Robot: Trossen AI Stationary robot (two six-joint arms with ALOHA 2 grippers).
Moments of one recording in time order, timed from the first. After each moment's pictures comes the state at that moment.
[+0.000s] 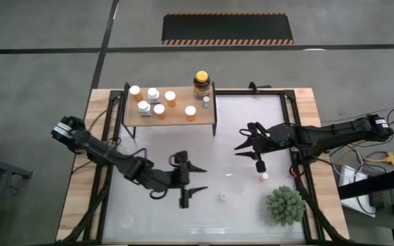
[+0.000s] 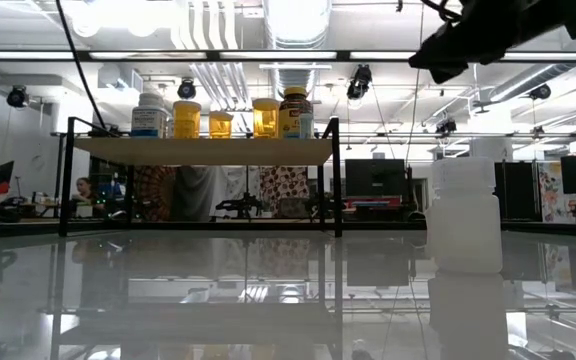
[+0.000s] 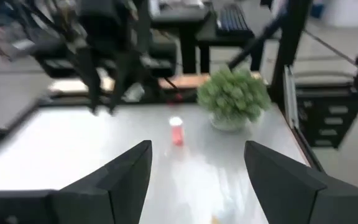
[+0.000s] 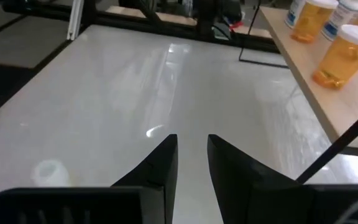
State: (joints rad) left arm -0.48 1.53 1.15 0.12 -0.54 -0.12; right arm 0.08 0.92 0.57 -0.03 -0.05 -0.12
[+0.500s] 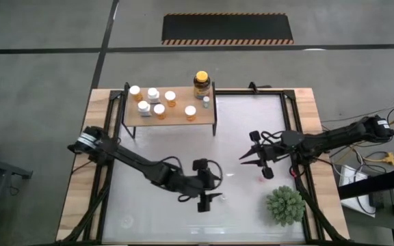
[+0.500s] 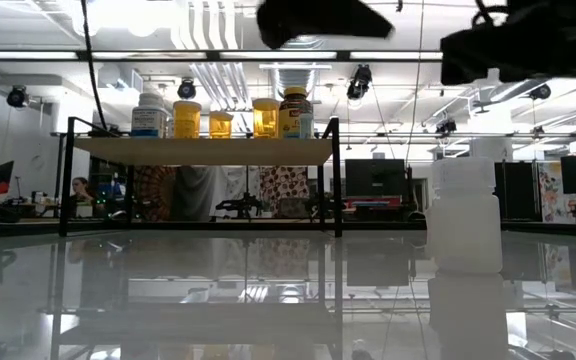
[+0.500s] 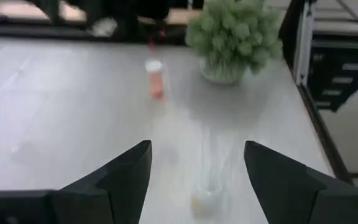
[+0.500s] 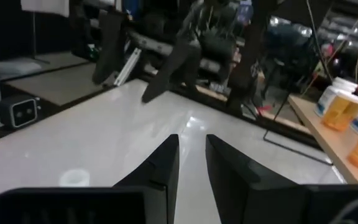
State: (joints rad) left arm -0.41 1.84 1.39 -0.07 -0.38 -0.28; right arm 0.08 0.86 0.22 0.58 -0.24 -0.31
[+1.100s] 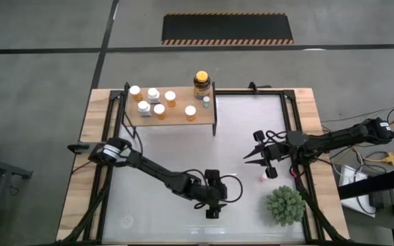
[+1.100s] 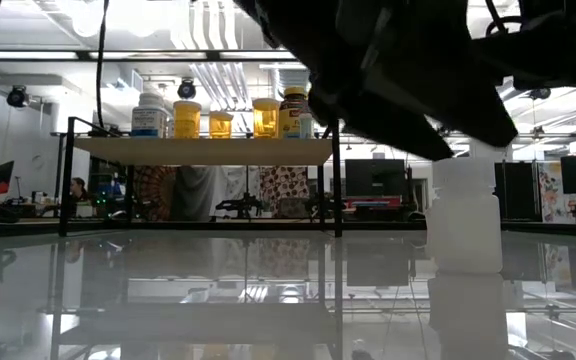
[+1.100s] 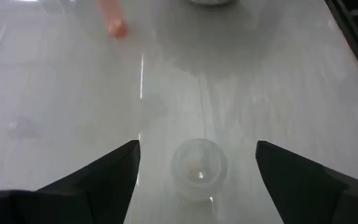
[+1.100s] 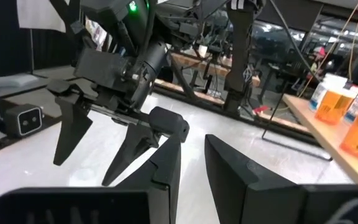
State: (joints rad) left arm -0.39 2.14 1.60 -0.17 -0.28 -0.23; right arm 0.08 0.75 0.13 0.60 -0.24 -0.26
